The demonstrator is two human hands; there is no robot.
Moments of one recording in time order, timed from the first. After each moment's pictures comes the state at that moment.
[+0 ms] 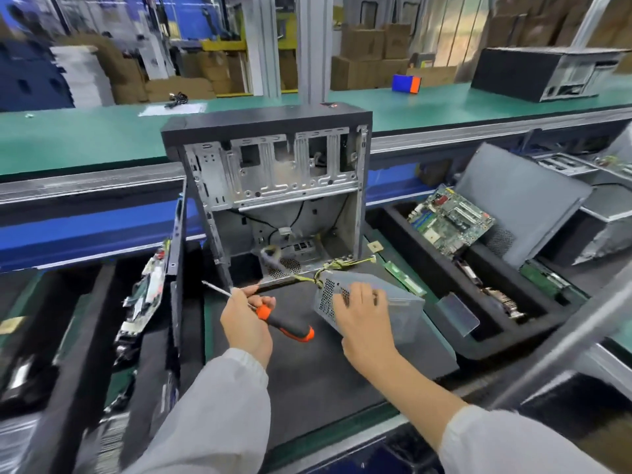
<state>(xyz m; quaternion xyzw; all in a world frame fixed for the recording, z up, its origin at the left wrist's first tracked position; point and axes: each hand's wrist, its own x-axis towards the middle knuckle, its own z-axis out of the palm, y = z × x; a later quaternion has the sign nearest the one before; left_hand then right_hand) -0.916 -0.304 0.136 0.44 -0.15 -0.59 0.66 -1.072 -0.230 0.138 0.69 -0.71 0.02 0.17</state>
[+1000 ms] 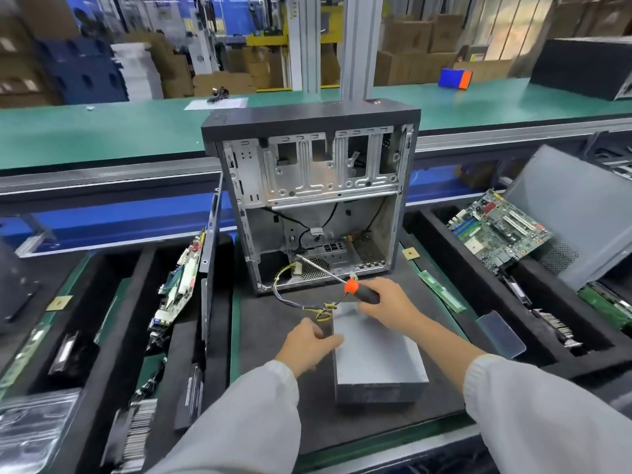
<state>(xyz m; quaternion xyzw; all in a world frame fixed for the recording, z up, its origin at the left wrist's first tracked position) -0.918 -0.292 0.116 0.62 -0.59 -0.50 0.11 -1.119 -0.317 0.126 0.68 -0.65 0.23 -0.24</state>
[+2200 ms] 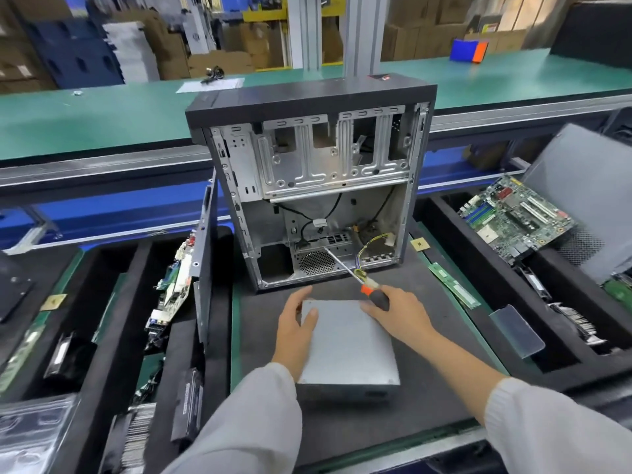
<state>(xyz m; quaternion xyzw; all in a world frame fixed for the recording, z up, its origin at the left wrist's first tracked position) -0.914 -0.326 0.066 0.51 -0.55 -0.48 0.45 -1.119 -0.312 0.106 0.61 -0.73 0.20 -0.23</state>
